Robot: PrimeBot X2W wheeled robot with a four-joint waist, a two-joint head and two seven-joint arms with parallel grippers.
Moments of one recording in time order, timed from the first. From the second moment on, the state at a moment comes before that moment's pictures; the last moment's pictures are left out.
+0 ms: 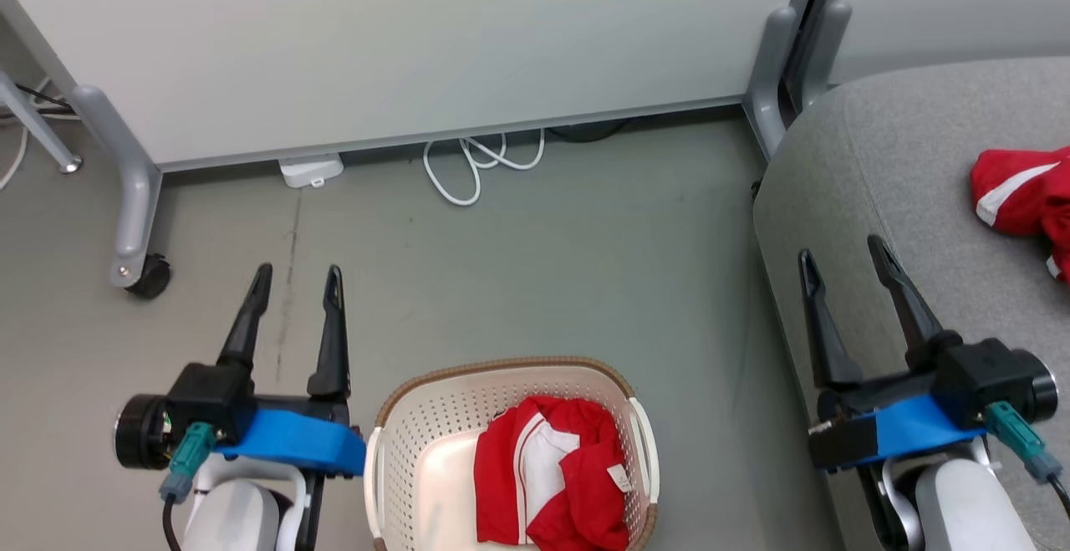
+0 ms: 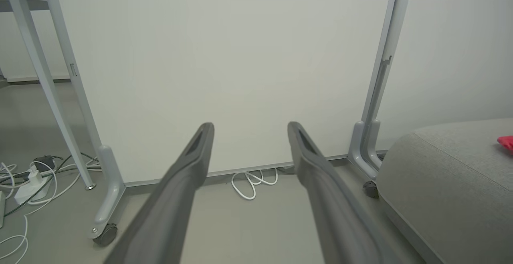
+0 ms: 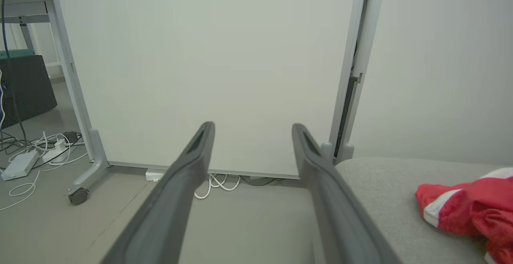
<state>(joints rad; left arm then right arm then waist) -0.20 0.12 -0.13 0.27 -0.20 -0.07 -0.26 -0.20 -0.07 0.00 0.16 0.04 0.13 -0.26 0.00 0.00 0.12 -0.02</state>
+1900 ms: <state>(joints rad) -0.60 0.17 -0.64 0.75 -0.20 -0.13 -0.26 -0.33 -0.05 0.01 0.08 0.06 0.13 -0.26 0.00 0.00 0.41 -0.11</state>
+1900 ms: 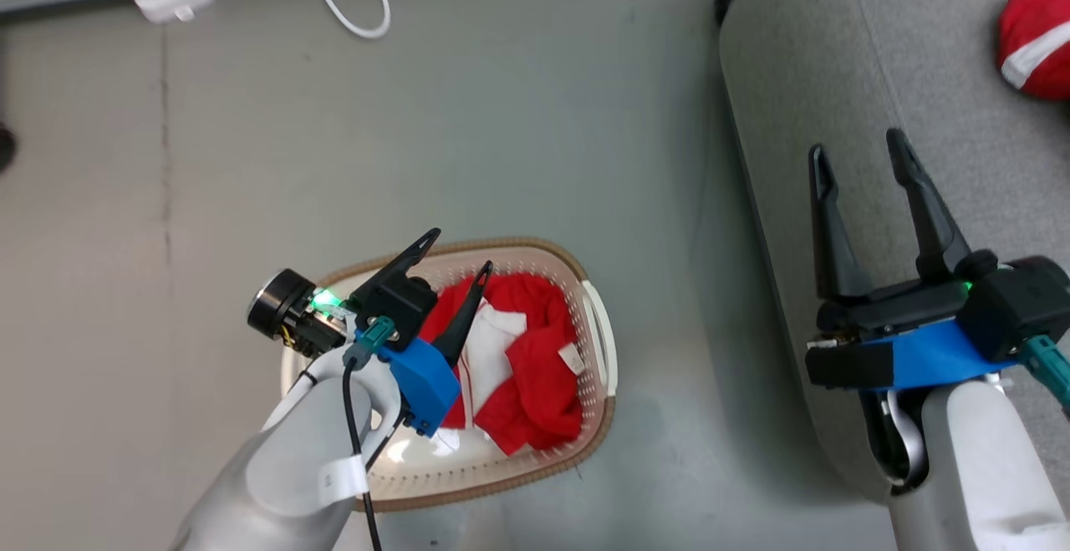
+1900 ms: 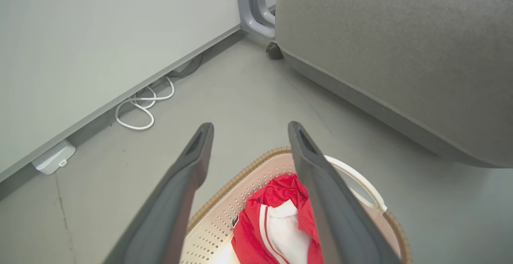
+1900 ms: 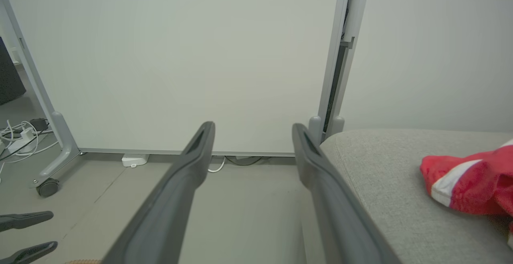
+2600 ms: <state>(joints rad) -0.89 0.22 -1.23 0.98 -0.57 -0.13 -0.16 -0.46 -0.05 0.00 0.00 0.06 0.13 -0.26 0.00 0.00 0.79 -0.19</state>
